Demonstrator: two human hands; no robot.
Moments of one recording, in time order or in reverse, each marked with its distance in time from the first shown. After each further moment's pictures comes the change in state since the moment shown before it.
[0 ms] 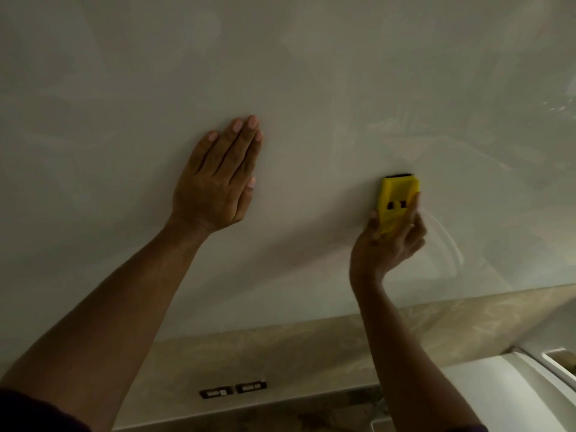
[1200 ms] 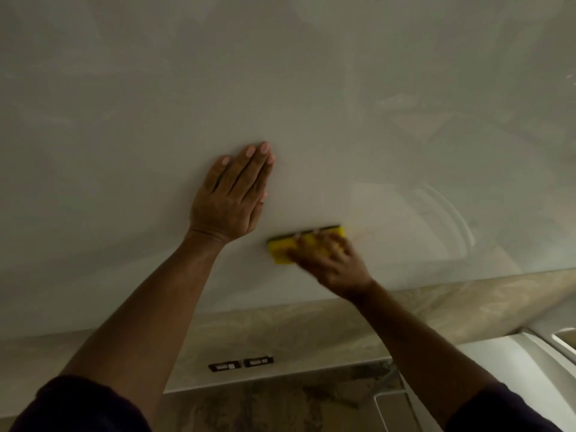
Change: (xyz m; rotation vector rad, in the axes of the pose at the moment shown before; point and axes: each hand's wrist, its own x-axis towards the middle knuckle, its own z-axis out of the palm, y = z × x) left_hand -0.063 0.037 0.018 -0.039 0.032 -0.008; right_hand -0.073 0.042 -0.008 0.029 -0.577 -1.322
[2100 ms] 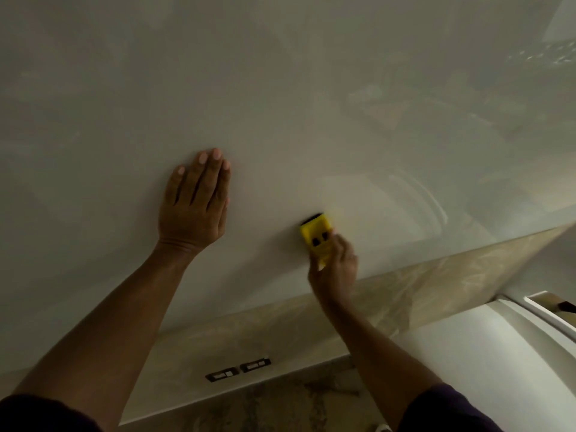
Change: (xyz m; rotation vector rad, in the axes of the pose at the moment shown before) left_hand -0.003 0.009 0.006 0.088 0.031 0.017; right_hand -0.039 -0.043 0.004 0.146 0.088 1.149
